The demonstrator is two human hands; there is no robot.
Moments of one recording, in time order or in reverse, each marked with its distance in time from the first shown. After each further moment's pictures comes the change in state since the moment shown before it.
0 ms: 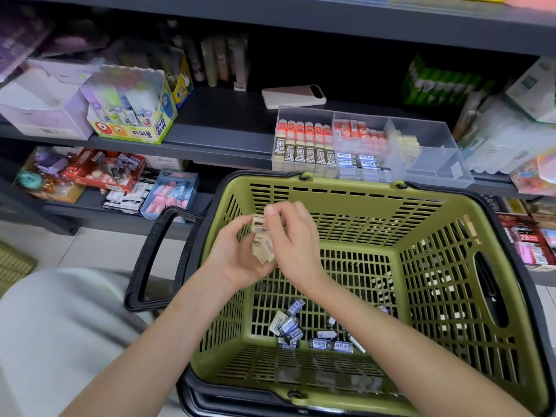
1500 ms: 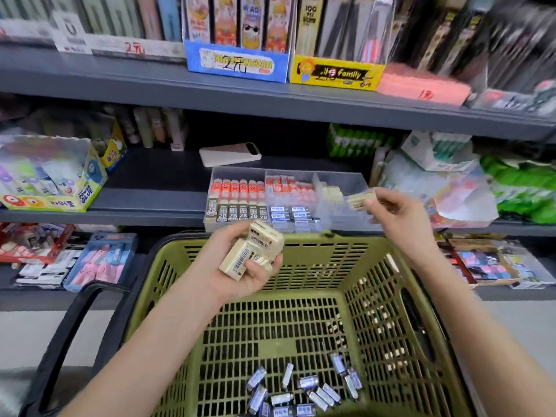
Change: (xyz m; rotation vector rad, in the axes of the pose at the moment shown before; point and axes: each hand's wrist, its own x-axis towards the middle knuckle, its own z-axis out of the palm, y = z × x) left_hand 0.002 0.008 0.119 0.171 -0.171 -0.123; right_hand 0.079 0.069 -0.234 -0.094 0.202 0.120
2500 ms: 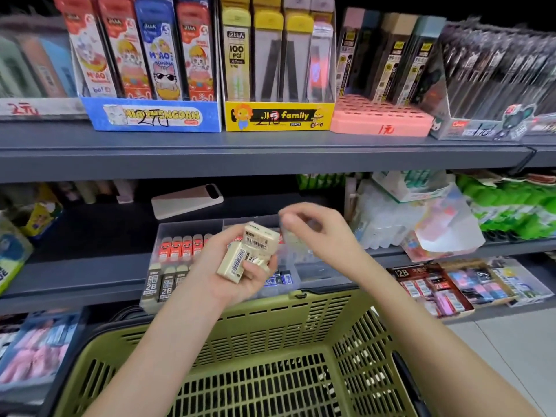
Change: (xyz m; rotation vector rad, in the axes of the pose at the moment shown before) left_hand 0.088 0.045 0.076 0.029 -0.027 0.007; right_hand 0.071 -0.017 0.038 -0.044 -0.169 -0.208
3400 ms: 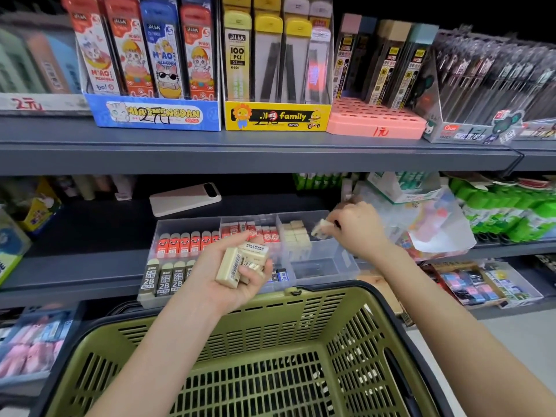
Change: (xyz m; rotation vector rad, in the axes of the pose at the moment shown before) left_hand -0.006 -0.012 -0.006 -0.049 0.106 0.040; right_hand 0.017 0.062 -0.040 -0.944 -0.132 0.038
